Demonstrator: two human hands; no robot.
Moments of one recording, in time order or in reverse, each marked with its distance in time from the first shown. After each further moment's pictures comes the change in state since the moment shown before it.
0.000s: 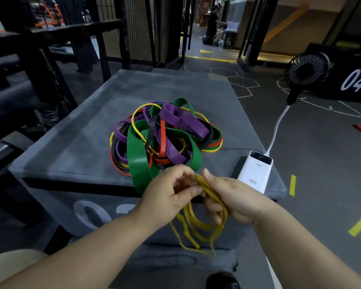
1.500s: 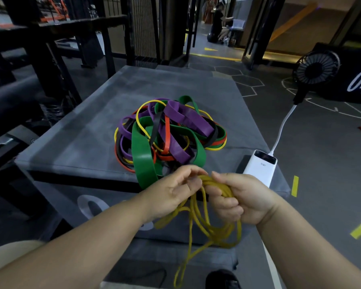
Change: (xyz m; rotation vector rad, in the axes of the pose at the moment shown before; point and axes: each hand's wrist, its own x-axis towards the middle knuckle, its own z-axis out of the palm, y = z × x) left_hand 0.003 0.000 -0.012 -0.185 -0.339 -0.228; right_hand 0.003 0.001 -0.014 0.421 -0.451 0.063
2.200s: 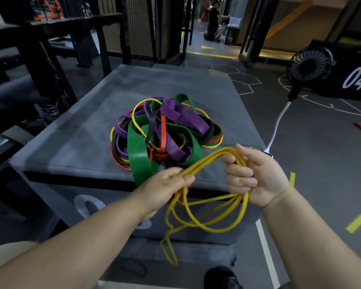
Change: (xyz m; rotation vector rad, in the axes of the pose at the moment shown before) left_hand 0.003 0.002 0.002 -0.250 0.135 -0.234; right_hand -0.014 -0.016 -0.033 0.317 -0.034 -0.238
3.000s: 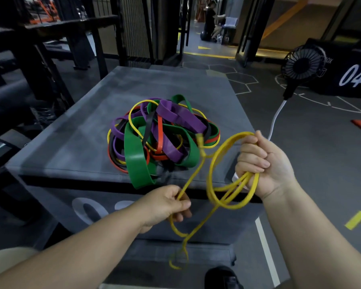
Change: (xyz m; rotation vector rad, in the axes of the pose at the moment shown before) left_hand -0.003 -0.023 0.004 0.162 -0.109 -0.183; right_hand -0.007 -0.014 -0.016 0.443 0.033 -0.287
